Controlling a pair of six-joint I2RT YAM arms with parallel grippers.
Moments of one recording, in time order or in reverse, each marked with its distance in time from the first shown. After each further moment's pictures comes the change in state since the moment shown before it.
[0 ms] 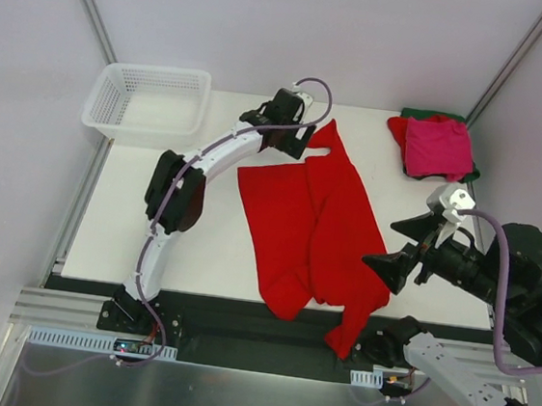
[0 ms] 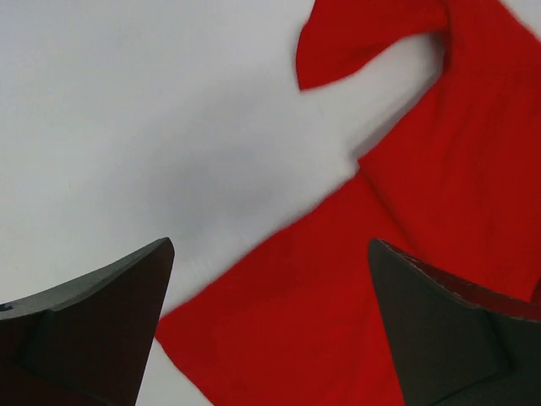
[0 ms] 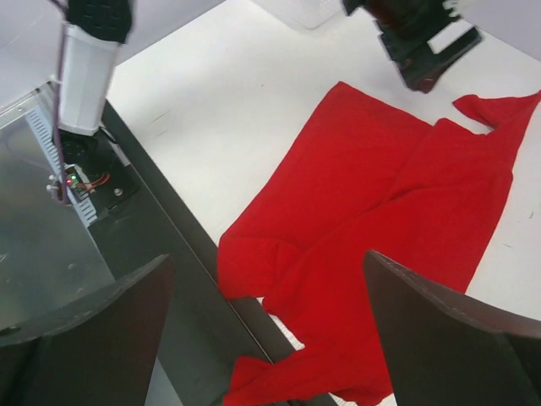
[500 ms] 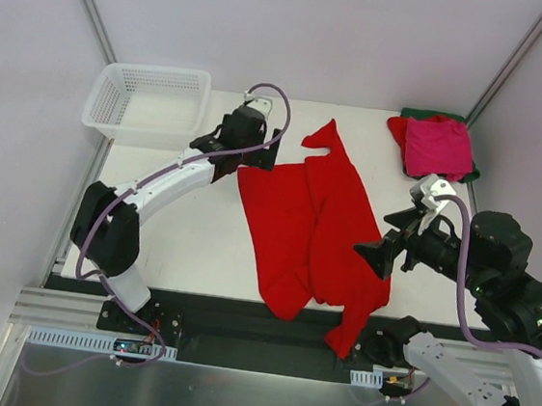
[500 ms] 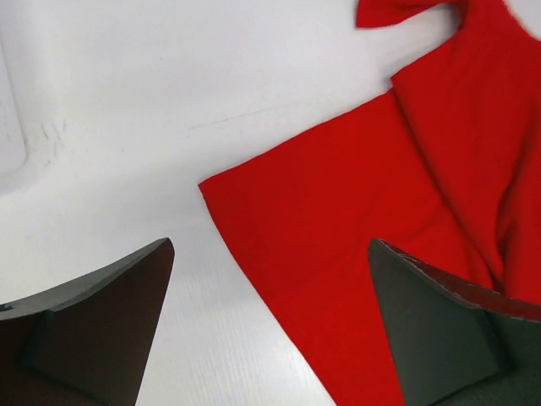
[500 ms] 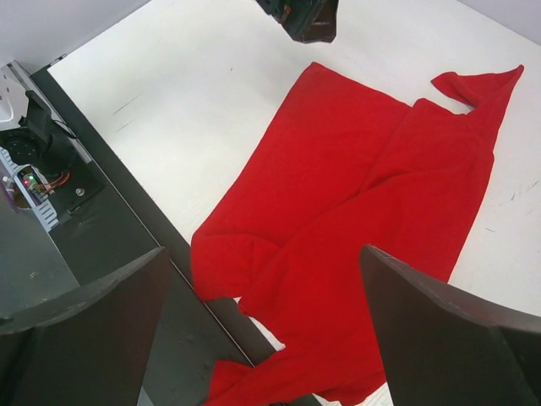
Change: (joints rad) left arm 0.000 -0.624 -0.691 0.161 -0.110 -0.158; right arm 0.000 0.017 -0.115 0.096 0.073 0.001
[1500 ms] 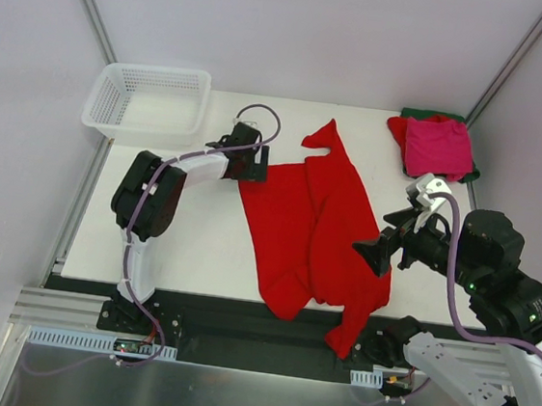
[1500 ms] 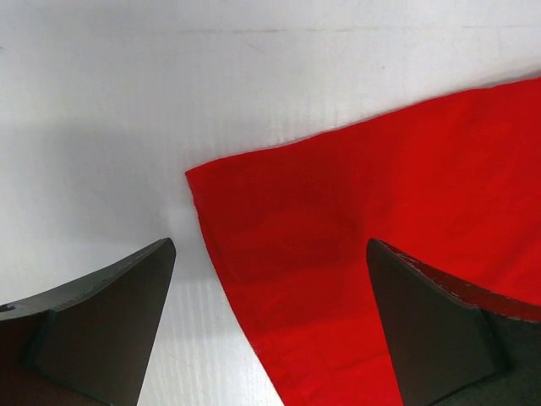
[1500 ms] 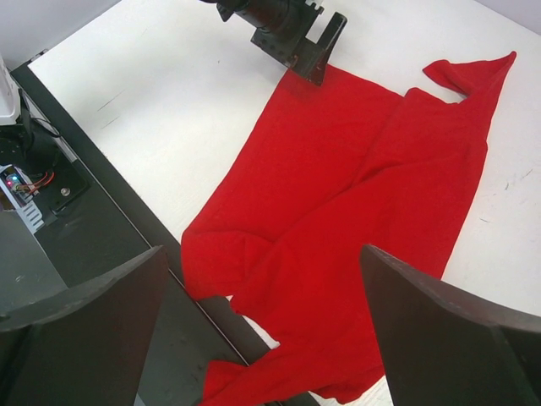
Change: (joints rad) left arm 0.133 0.358 -0.034 0.109 0.119 -0.198; right arm 0.000 -0.002 -0.041 0.021 0.031 0.008
